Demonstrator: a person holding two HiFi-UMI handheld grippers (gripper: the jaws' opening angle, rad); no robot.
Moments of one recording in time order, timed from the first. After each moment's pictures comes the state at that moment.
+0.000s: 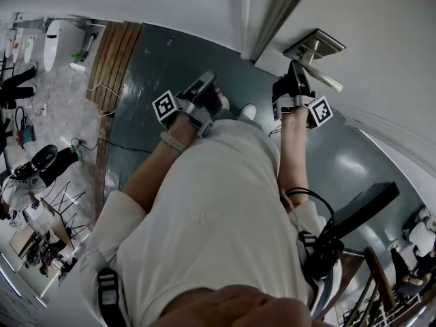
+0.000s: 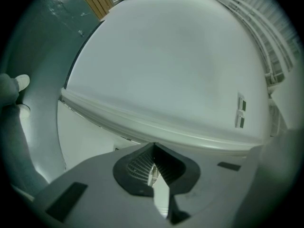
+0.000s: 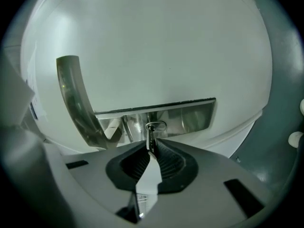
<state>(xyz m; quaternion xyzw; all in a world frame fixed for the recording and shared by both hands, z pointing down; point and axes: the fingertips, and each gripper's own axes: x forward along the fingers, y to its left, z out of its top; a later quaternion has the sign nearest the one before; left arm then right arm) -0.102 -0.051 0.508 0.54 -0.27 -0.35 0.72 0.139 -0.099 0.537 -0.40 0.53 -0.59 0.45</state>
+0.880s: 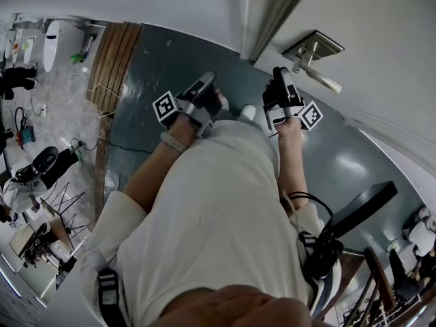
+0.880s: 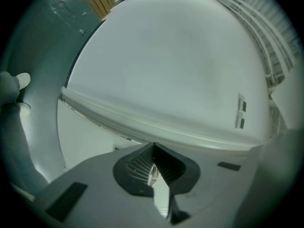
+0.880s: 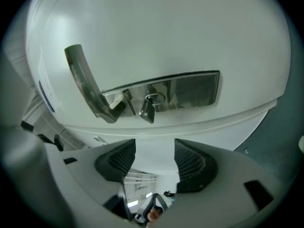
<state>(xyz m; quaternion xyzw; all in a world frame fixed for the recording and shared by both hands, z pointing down) -0.101 -0.051 0.509 0.53 -0.26 -0.35 0.73 0.094 -0.076 0.533 -0.29 0.62 -0.58 0.44</state>
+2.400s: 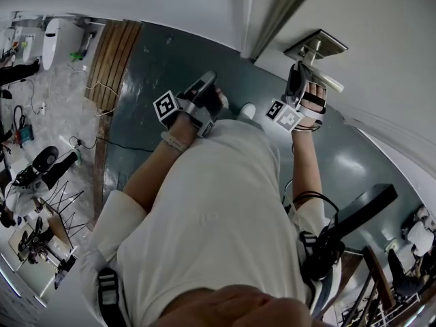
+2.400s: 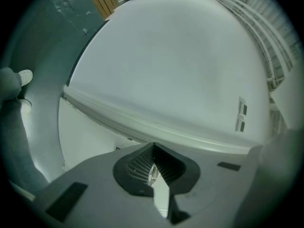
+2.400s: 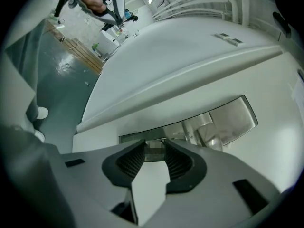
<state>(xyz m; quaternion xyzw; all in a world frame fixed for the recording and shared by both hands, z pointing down) -0.101 -0.050 0.511 0.52 -0.26 -0.36 0.73 0.127 -0.091 0.533 -0.50 0.60 0.30 -0.54</state>
